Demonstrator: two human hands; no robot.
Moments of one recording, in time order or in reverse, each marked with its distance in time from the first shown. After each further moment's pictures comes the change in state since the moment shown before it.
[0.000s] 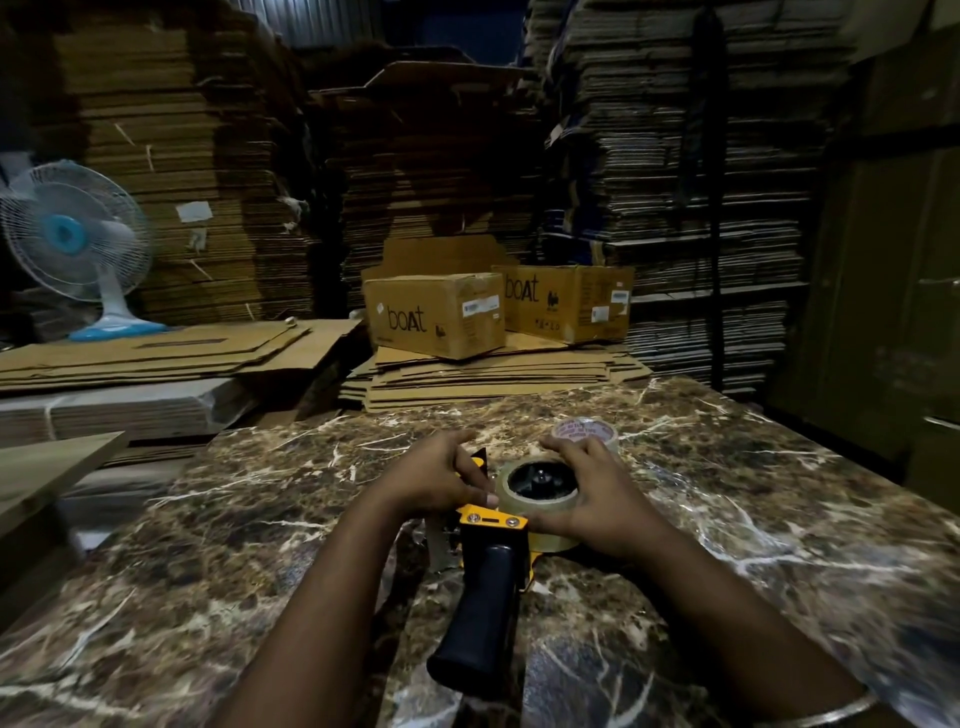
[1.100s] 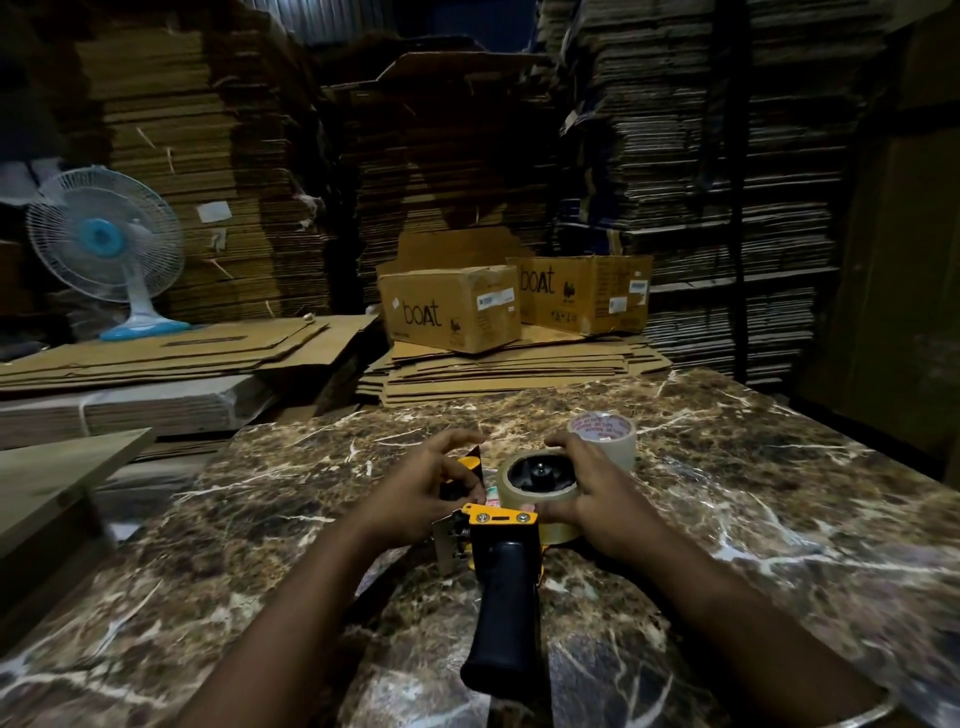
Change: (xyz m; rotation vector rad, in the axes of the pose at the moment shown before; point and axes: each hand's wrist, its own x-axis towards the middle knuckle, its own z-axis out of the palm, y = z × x) left_hand -0.019 -0.038 0.000 -0.144 0.054 0.238; right_hand 0.002 -0.005 0.017 0.299 -0.011 -0.013
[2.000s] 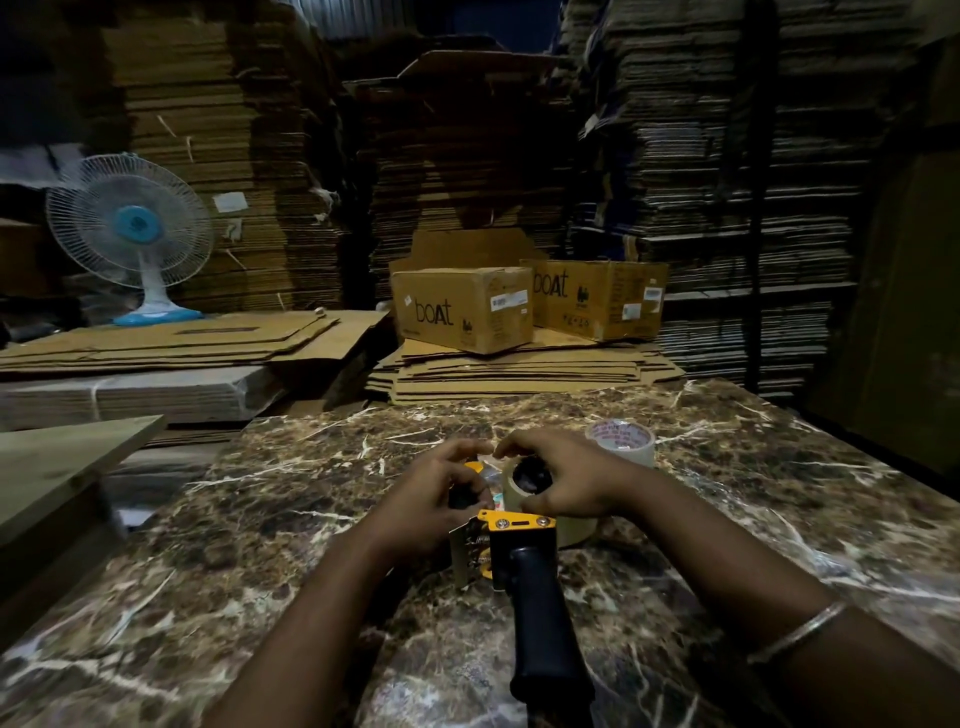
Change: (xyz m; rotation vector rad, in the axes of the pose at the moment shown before) left_hand -0.010 -0.007 0.000 0.127 0.091 0.029; right_hand 0.041 -0.056 -0.007 -0.356 -0.399 -0.200
